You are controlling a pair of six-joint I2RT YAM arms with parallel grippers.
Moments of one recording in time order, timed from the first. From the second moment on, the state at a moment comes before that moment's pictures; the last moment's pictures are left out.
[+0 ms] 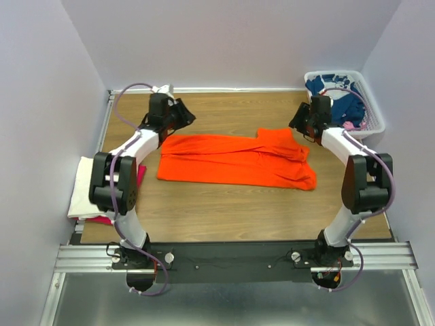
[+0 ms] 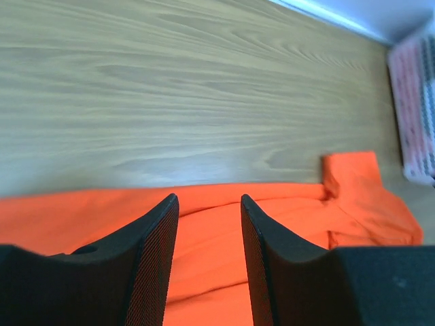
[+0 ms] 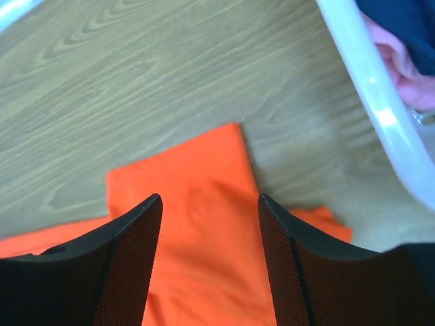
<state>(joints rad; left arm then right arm) -0.15 1.74 1.19 0.09 0.23 -0.55 0.06 1.71 1.19 -0.12 0.07 0.48</state>
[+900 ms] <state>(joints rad) -0.29 1.85 1.27 0.01 0.44 -0.48 0.06 2.08 1.39 -0.12 -0.05 0.46</state>
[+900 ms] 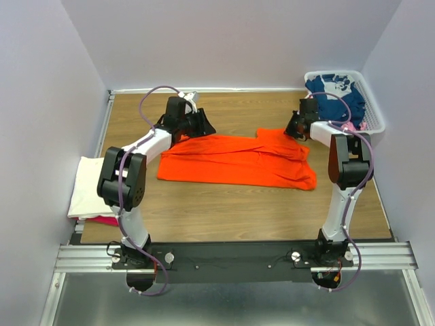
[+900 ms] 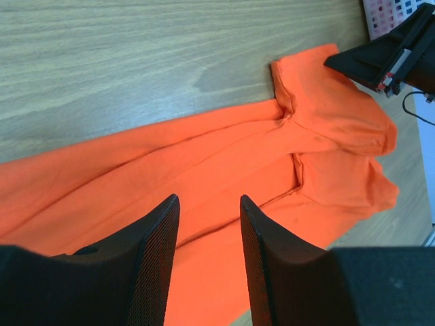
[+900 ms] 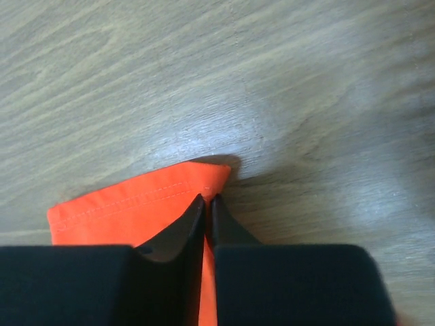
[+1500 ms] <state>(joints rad) -0.22 1.78 1.17 -0.06 0.45 -0.46 0.06 1.63 1.17 -0.11 -0.19 0.50</state>
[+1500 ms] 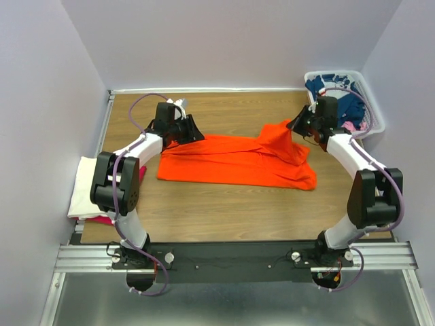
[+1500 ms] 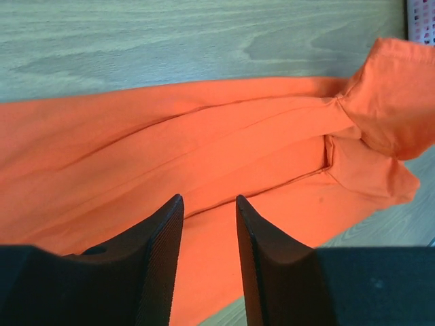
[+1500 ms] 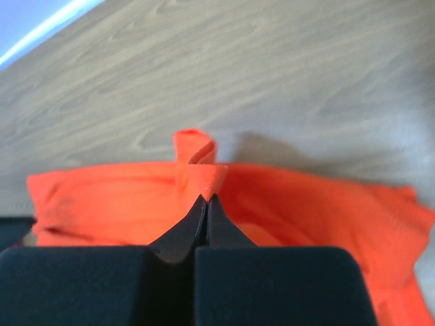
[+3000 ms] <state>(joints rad) -0.16 1.75 1.15 -0.25 -0.09 -0.63 0.07 1.17 0.60 -0.21 -0.27 0.58</state>
